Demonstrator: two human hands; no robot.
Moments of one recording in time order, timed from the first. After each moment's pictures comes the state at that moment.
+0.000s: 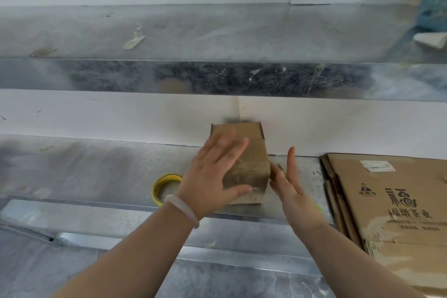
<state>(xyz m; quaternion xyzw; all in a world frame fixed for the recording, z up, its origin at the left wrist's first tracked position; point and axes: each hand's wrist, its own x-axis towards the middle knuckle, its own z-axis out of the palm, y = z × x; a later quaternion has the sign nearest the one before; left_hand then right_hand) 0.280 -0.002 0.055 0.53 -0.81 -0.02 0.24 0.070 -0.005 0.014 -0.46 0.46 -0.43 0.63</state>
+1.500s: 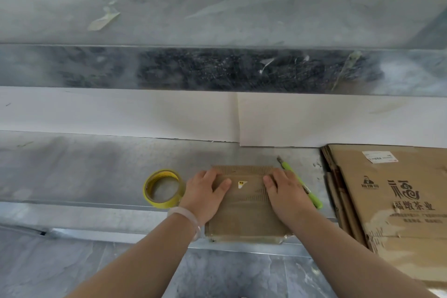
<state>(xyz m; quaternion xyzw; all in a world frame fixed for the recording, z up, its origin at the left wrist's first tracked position) 0.288 -0.013 -0.040 0.70 -0.62 -0.29 0.21 0.071 -0.032 -0.022 -0.66 0.68 -0.11 0.29</state>
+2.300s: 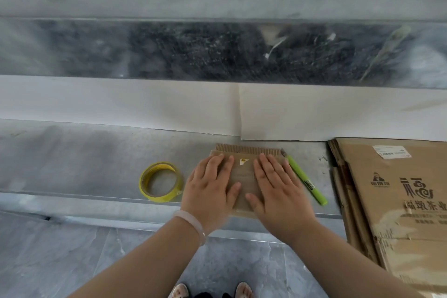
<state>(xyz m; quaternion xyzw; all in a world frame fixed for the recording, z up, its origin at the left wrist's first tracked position) 0.263 0.003 -0.025 0.65 -0.75 -0.04 0.13 0.082 -0.012 -0.021 -0.83 0.54 -0.07 0.07</state>
